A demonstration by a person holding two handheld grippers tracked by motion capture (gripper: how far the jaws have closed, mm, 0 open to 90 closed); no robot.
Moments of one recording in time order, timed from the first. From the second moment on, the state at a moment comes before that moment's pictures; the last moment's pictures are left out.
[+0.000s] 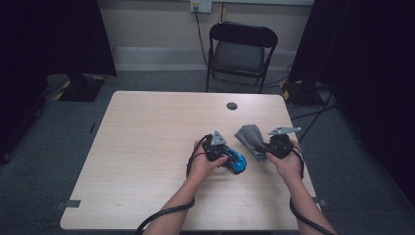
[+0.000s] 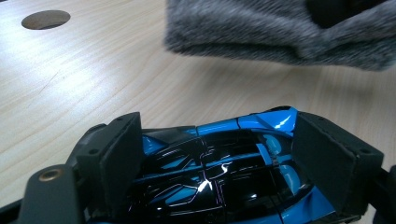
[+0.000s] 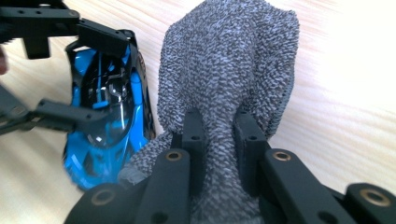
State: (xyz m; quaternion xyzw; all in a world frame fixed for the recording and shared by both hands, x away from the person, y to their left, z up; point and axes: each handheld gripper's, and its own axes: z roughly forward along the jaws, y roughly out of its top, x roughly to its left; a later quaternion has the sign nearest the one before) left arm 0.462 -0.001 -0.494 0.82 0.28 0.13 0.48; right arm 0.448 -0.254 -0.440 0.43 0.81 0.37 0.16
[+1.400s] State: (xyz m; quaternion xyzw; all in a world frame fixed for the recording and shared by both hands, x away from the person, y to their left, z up) left arm 0.460 -0.003 -0.494 0.82 0.28 0.13 0.48; right arm 0.488 -0.208 -0.477 0.34 0.87 0.34 0.12
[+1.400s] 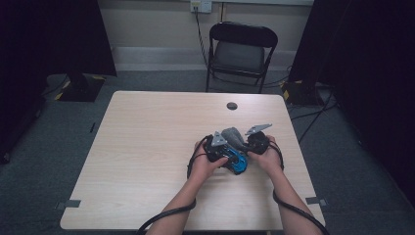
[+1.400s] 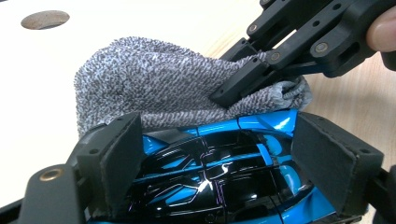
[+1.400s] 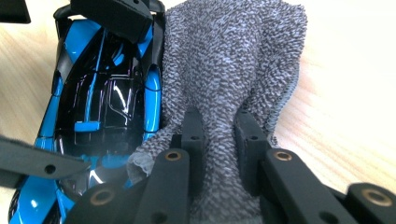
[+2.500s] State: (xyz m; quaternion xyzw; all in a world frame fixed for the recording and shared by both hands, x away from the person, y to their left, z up) left arm 0.459 -0.005 -0.494 0.82 0.28 0.13 0.48; right arm 0.450 -0.251 -0.475 0.33 0.87 0.35 0.11
